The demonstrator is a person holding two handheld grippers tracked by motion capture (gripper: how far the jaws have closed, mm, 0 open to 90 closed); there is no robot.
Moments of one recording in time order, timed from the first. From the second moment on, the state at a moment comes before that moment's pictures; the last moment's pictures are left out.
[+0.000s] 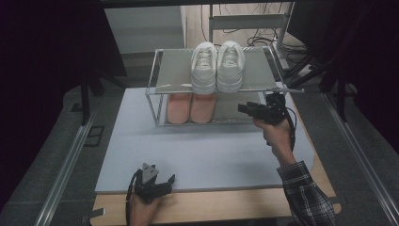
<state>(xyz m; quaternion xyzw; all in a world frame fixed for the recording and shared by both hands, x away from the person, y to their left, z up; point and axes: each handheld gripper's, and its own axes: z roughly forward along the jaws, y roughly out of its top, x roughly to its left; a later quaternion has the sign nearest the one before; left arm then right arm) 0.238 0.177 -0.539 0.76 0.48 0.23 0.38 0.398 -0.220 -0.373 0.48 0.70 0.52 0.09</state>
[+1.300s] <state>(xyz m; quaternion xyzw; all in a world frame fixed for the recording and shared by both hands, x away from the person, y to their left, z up) 0.238 0.178 -0.539 0.76 0.48 0.23 0.38 0.347 -0.232 -0.404 0.42 0.76 0.48 0.12</state>
